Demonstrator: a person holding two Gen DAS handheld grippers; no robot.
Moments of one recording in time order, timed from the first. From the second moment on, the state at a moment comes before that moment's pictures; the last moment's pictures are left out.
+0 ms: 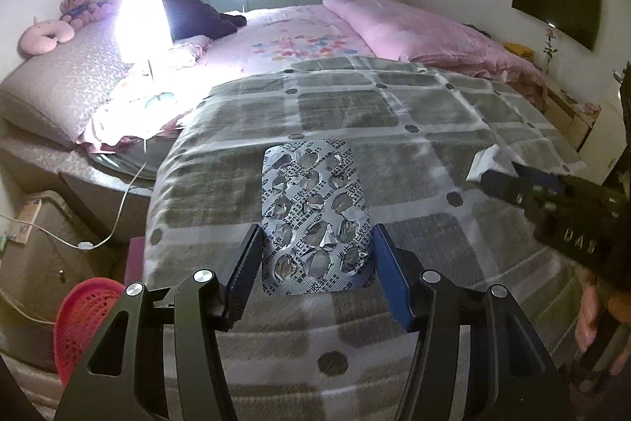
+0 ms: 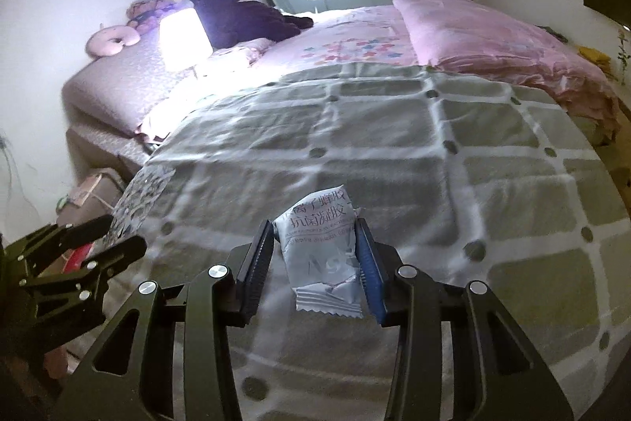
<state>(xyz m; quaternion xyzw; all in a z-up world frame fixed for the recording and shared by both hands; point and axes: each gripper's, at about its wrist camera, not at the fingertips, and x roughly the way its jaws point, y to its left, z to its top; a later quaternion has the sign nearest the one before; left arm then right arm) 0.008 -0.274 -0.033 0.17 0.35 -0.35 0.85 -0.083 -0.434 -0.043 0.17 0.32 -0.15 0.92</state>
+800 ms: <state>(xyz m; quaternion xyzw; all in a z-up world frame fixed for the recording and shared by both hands) 0.022 -0.135 -0.009 0.14 0.34 -0.25 0.90 -0.053 -0.333 -0.019 0.12 0.33 -0.05 0.93</state>
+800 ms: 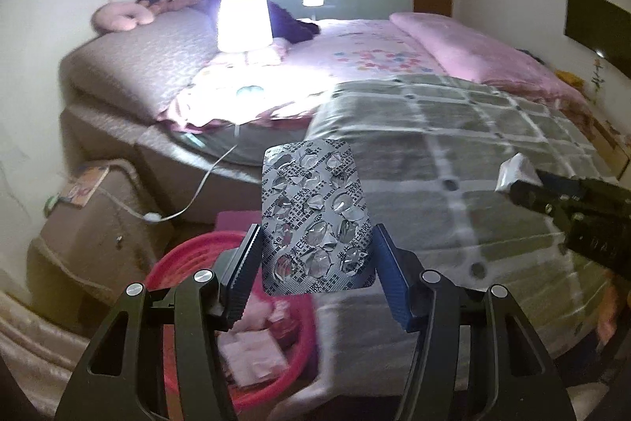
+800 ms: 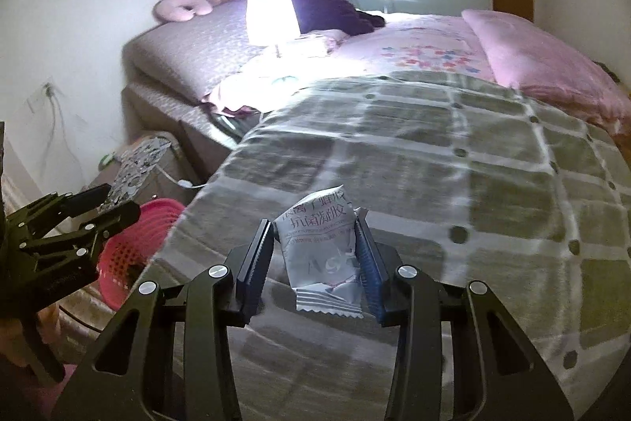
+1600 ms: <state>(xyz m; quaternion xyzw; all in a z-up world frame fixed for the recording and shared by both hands) 0.053 -0.027 -0.034 0.08 0.37 -0.13 0.92 0.007 -0.218 -0.023 0.05 0.37 0.06 0.92</state>
